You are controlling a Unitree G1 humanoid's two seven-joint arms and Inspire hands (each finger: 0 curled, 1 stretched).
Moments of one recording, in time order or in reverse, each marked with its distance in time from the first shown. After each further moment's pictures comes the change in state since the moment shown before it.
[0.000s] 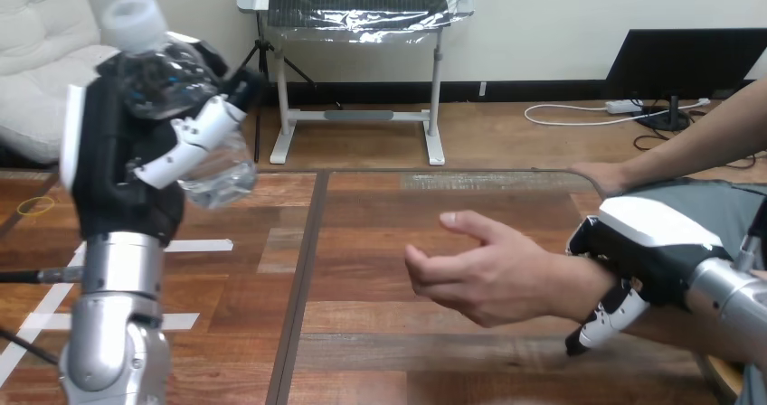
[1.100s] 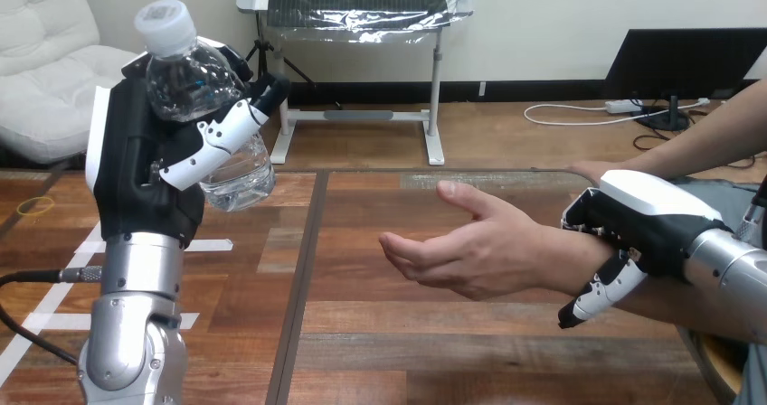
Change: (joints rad) left arm 0.000 -0.026 -0.027 0.001 0.038 0.000 0.015; right arm -0.071 0.001 -0.001 -0.004 0.066 0.059 0.044
